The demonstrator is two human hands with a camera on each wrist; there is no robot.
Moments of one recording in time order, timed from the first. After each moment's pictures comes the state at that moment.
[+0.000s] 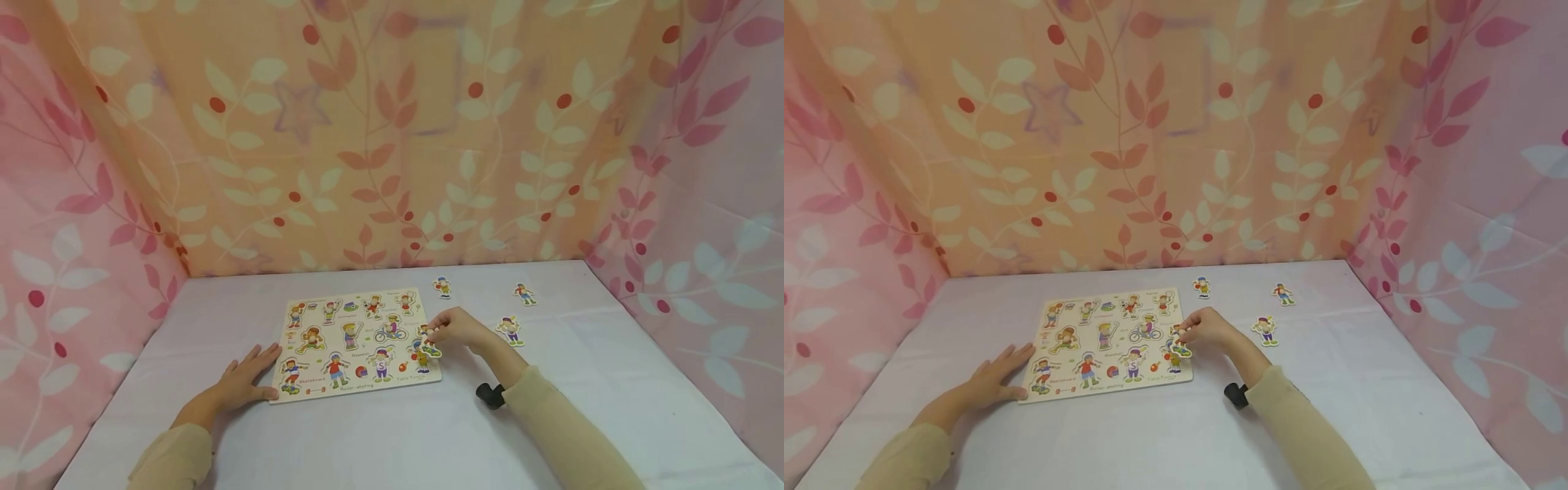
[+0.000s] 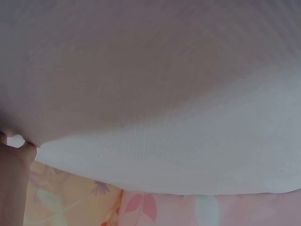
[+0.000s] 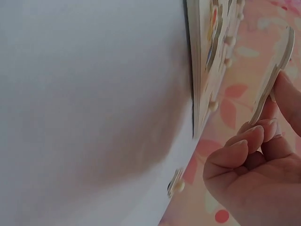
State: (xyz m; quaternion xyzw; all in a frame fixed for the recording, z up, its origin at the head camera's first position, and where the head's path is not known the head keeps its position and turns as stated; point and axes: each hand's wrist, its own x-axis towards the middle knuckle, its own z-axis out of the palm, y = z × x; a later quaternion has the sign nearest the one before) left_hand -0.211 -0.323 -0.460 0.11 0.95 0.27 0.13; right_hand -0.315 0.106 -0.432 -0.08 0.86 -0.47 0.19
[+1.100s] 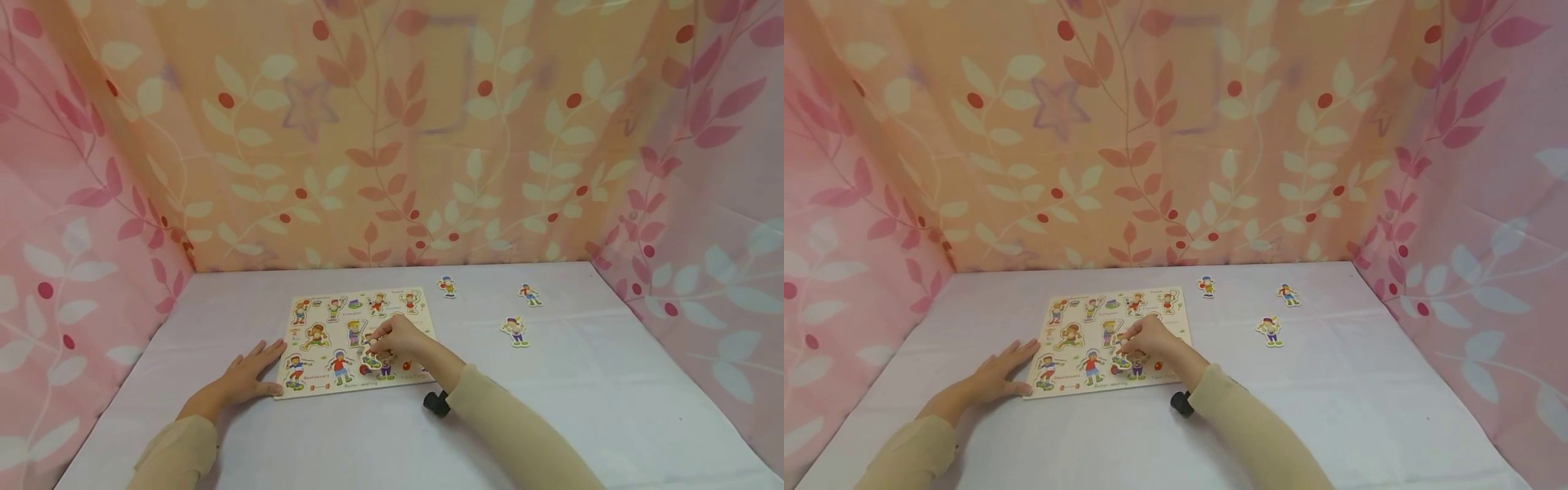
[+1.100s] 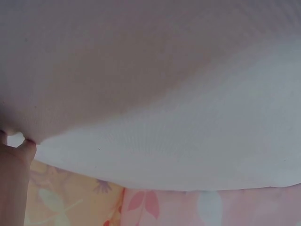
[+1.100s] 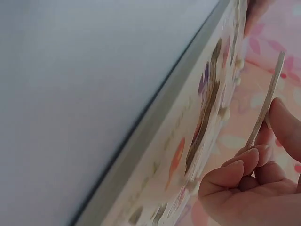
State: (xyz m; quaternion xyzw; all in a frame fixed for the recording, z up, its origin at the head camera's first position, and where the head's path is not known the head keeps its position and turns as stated) left_hand -0.211 -0.324 -0.459 0.11 0.95 0.25 0.13; right_hand -0.295 -0.001 -0.440 -0.11 0.81 -0.53 0.24
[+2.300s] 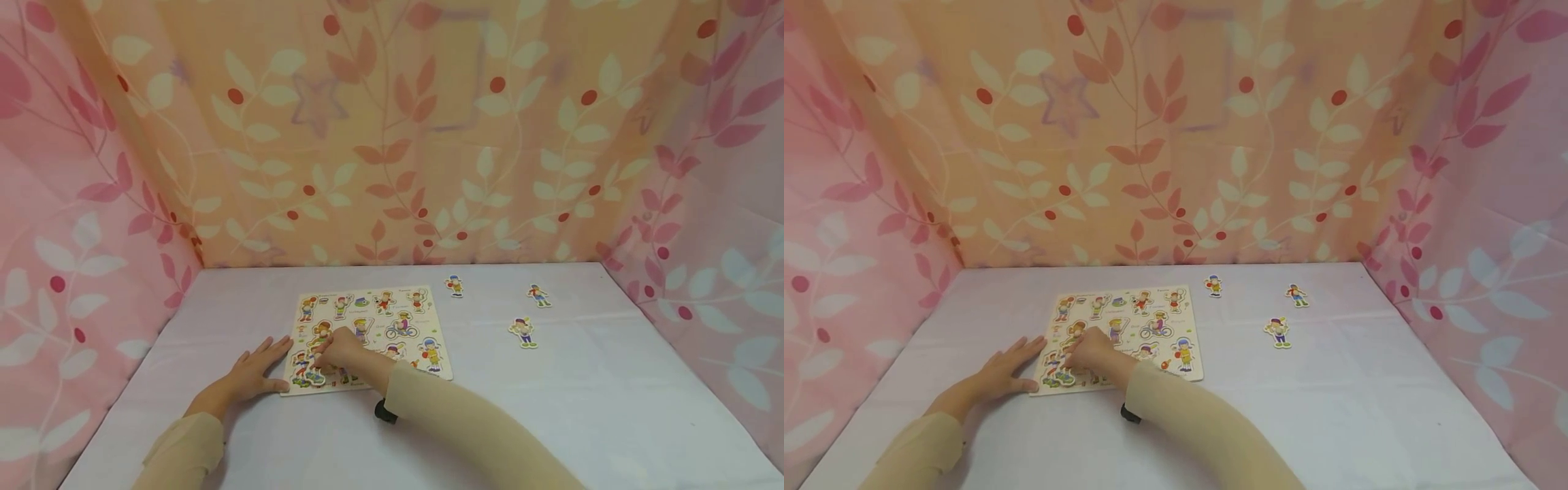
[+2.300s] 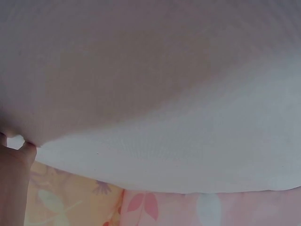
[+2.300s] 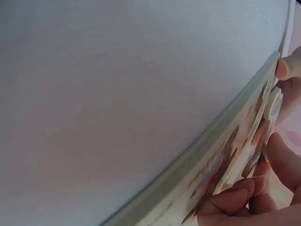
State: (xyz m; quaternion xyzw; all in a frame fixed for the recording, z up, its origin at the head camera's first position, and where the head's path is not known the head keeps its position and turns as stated) left_hand -0.210 -0.325 -0.459 0.12 0.95 0.26 0.11; right_hand -0.267 -0.118 -0.447 -0.07 0.84 -0.49 0.21
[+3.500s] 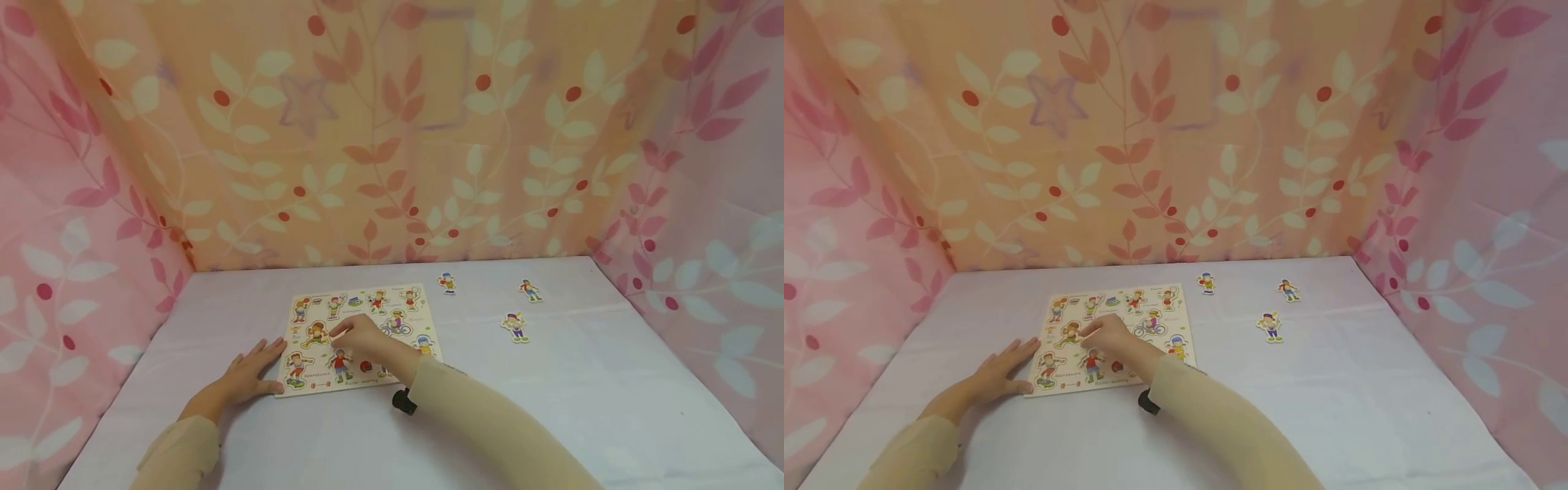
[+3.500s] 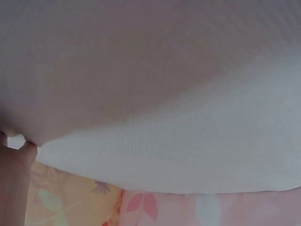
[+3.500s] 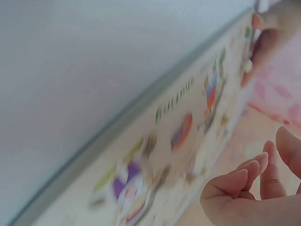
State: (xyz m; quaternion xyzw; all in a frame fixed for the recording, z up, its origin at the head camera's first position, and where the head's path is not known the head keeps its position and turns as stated) left_hand -0.211 -0.324 -0.460 0.11 0.95 0.25 0.12; right_hand -0.282 -0.067 -0.429 -0.12 0.81 -0.53 0.23
